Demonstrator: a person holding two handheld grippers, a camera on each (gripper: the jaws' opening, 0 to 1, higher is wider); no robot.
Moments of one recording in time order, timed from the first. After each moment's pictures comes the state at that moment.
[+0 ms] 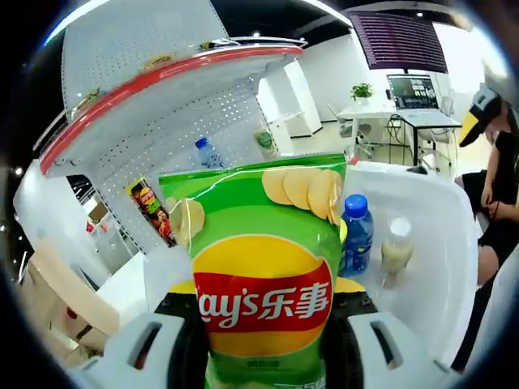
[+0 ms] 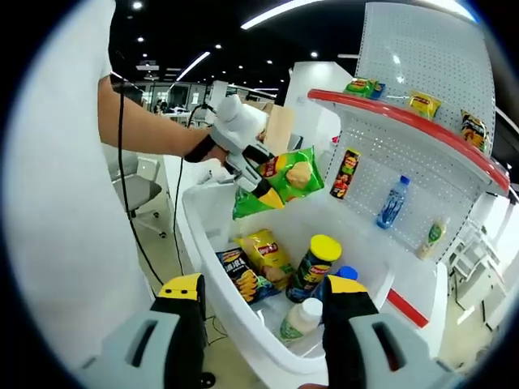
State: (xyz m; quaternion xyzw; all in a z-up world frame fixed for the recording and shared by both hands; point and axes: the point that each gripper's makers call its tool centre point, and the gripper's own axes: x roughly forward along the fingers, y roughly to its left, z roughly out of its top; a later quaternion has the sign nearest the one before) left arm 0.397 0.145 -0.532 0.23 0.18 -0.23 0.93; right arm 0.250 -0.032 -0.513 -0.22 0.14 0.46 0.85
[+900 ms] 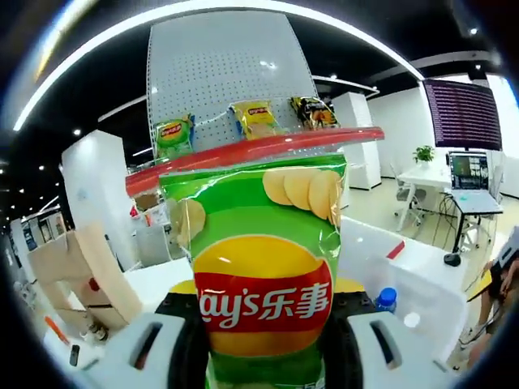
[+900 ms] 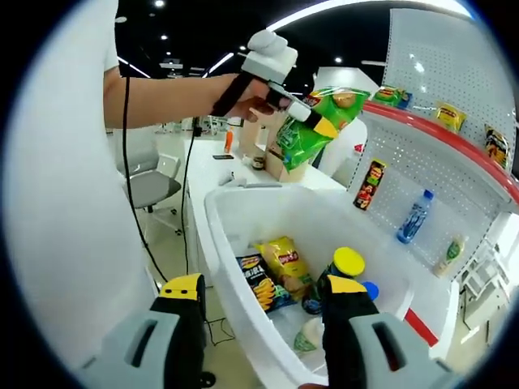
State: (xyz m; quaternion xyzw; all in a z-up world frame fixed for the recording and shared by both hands) left arm 0.398 0.182 -0.385 0.12 0.08 -0.10 0.98; right arm 0.235 -0.004 -0.516 -0.23 0.13 0.51 0.82
